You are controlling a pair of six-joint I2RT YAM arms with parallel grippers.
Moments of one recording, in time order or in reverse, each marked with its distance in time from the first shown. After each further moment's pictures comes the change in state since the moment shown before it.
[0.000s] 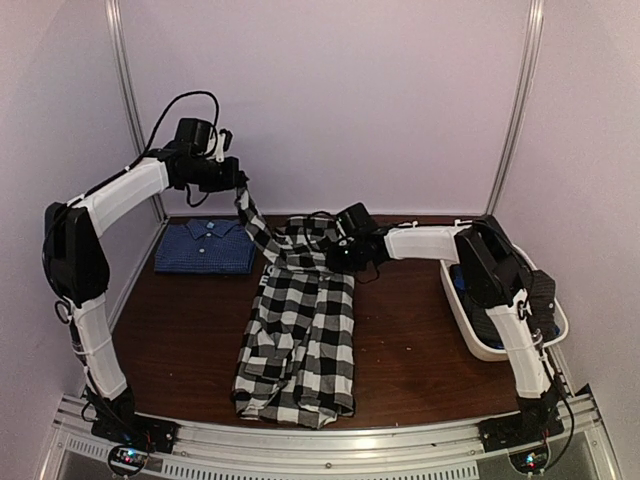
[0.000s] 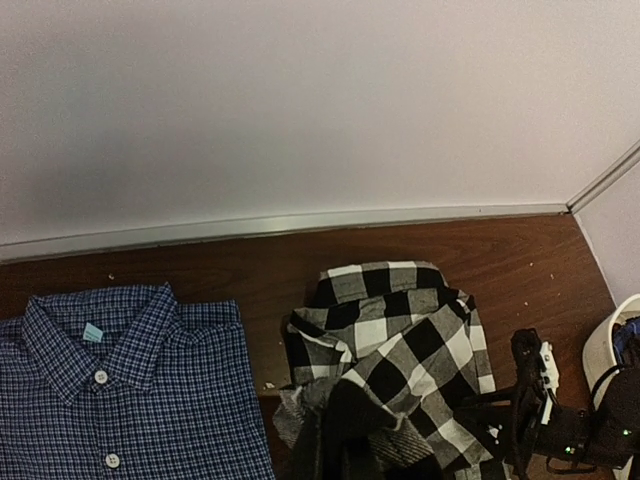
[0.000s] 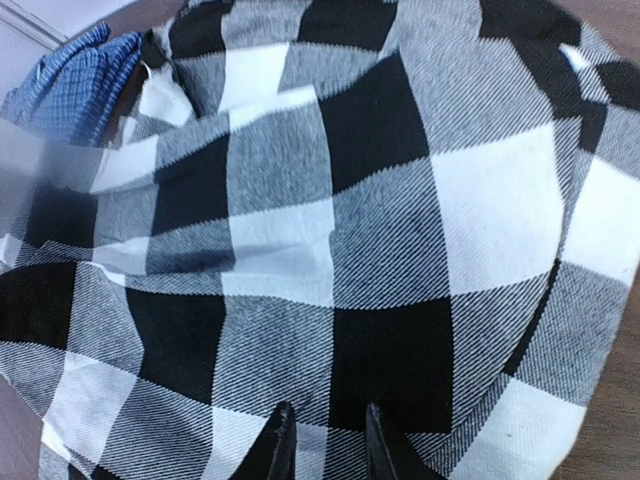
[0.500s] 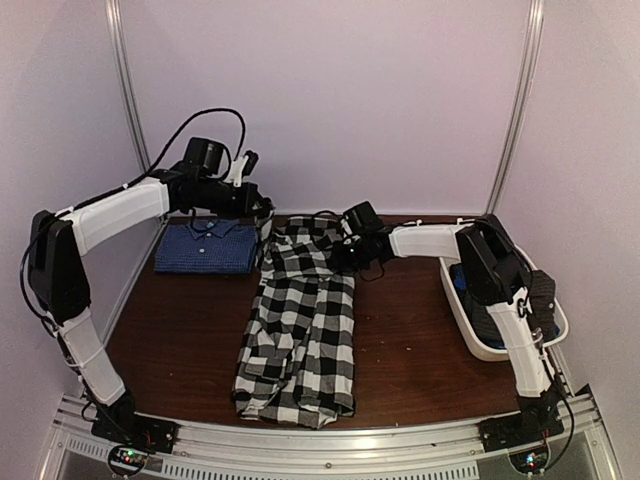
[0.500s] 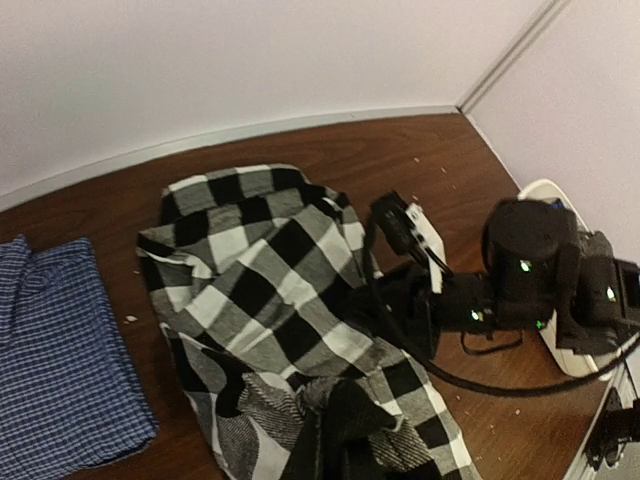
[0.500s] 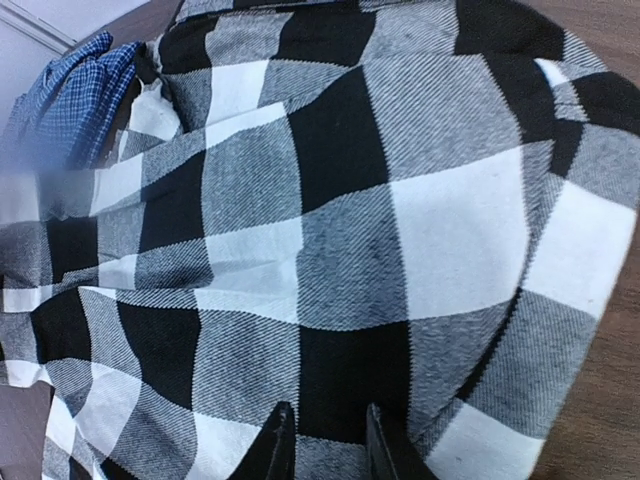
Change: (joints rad) left arm -0.113 -0.163 -0.302 0.080 0.204 0.025; right arm -0.040 0.029 0.007 0.016 -0.079 -0.021
